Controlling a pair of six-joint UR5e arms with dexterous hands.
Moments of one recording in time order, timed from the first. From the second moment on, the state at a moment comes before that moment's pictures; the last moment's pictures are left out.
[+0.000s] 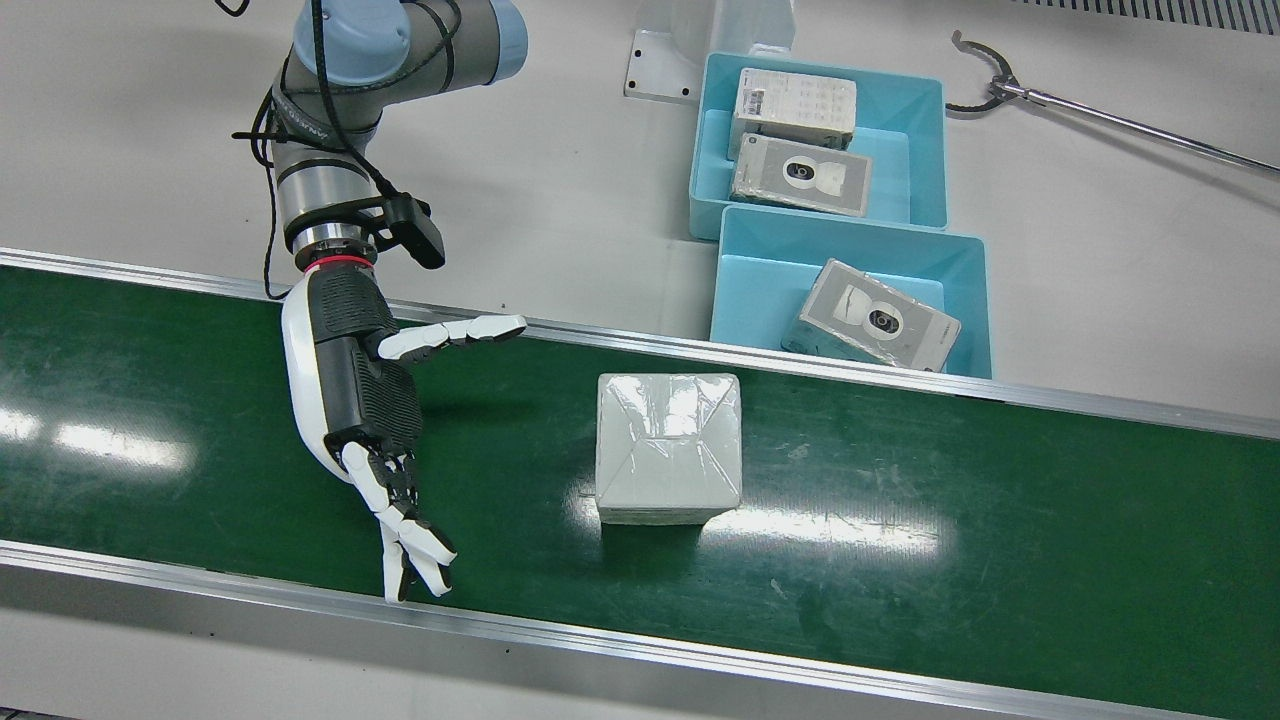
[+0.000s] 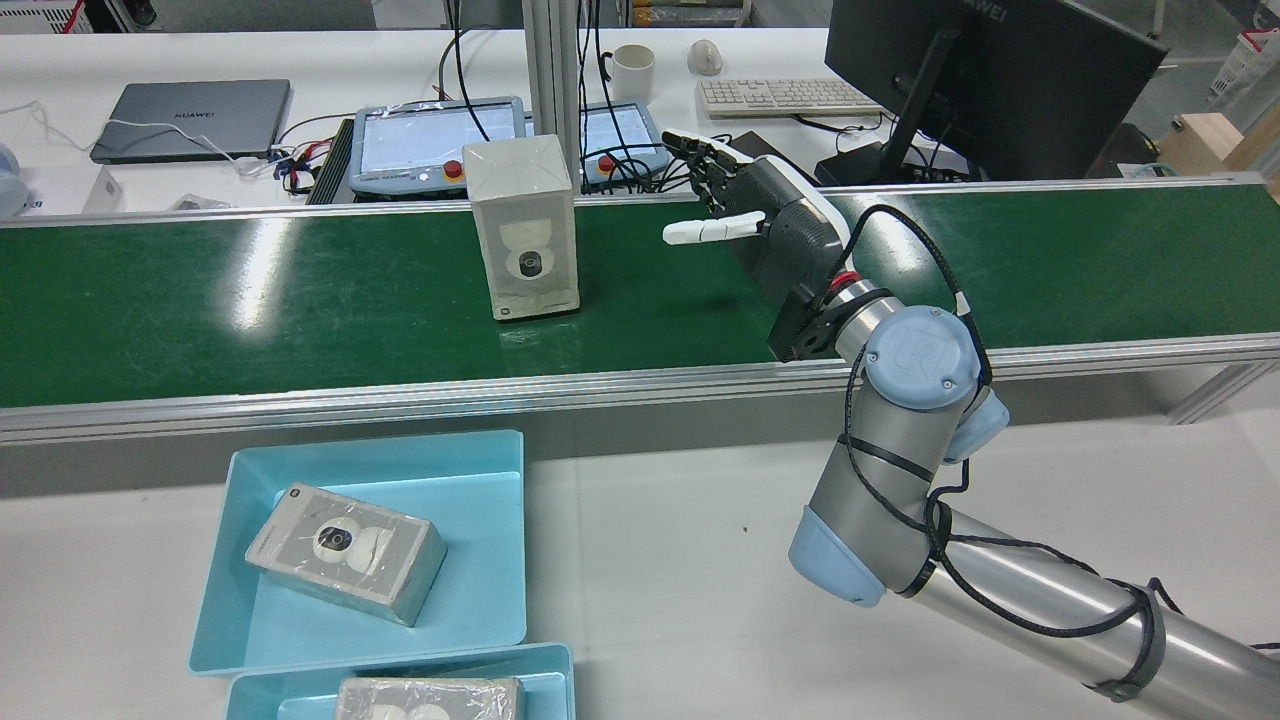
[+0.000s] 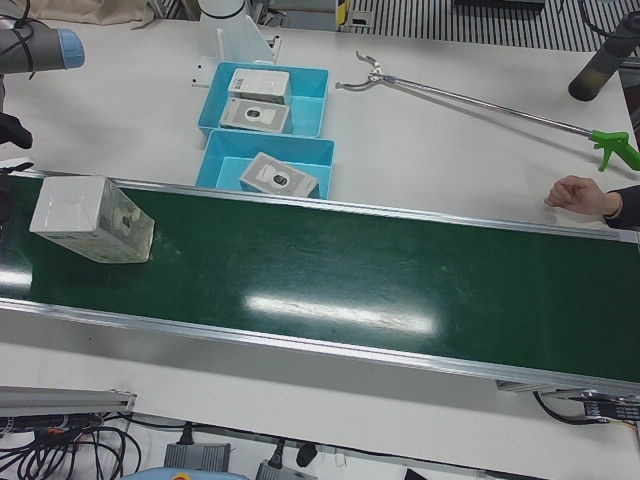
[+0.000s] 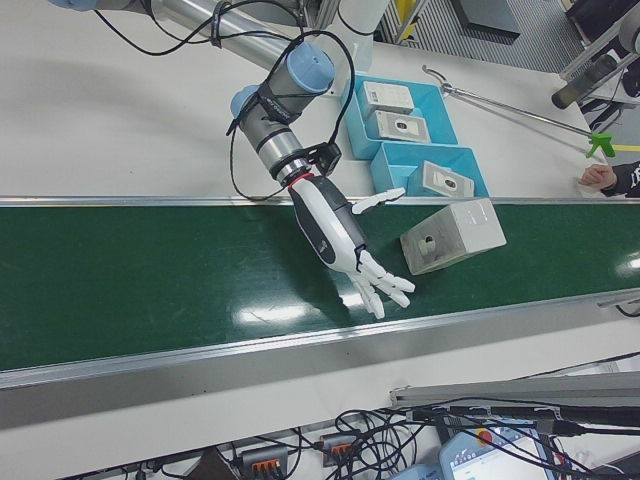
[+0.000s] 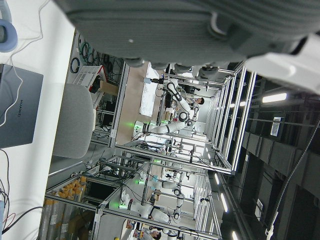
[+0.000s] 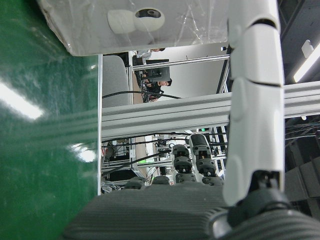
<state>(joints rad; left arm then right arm) -1.86 -1.90 -1.77 0.60 1.96 -0.16 0.75 -0.95 1.65 -3.50 -1.10 -0.06</state>
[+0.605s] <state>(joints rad) -1.86 -1.90 -1.77 0.60 1.96 -0.16 0.74 -0.94 1.62 -3.50 -1.10 -0.06</state>
